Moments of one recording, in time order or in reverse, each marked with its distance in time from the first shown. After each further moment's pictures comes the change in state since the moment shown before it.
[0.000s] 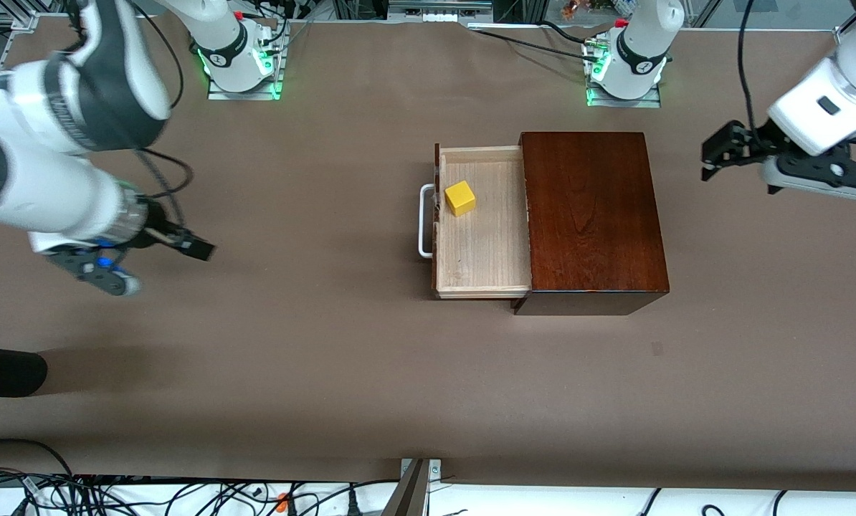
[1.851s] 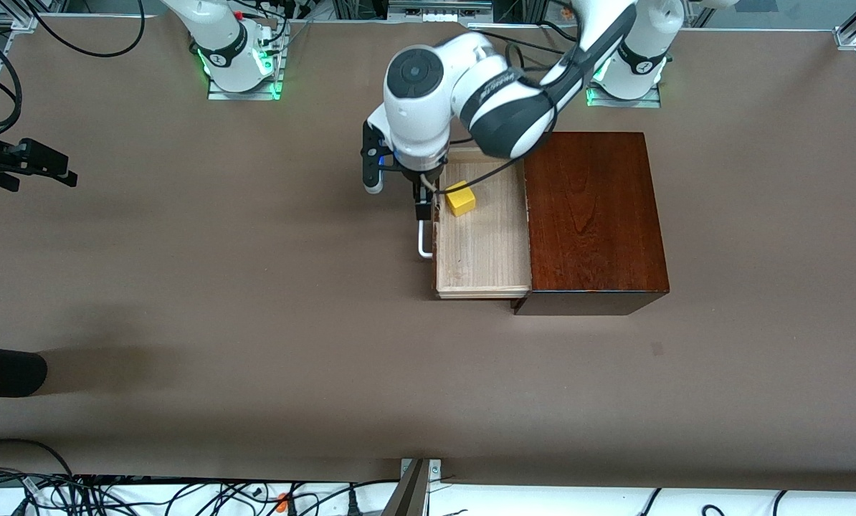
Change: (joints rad) left arm -0.439 0.607 -0.347 0.186 0.236 0.308 0.542; right arm -0.277 -0.341 0.001 -0.316 -0.015 0.088 -0.757
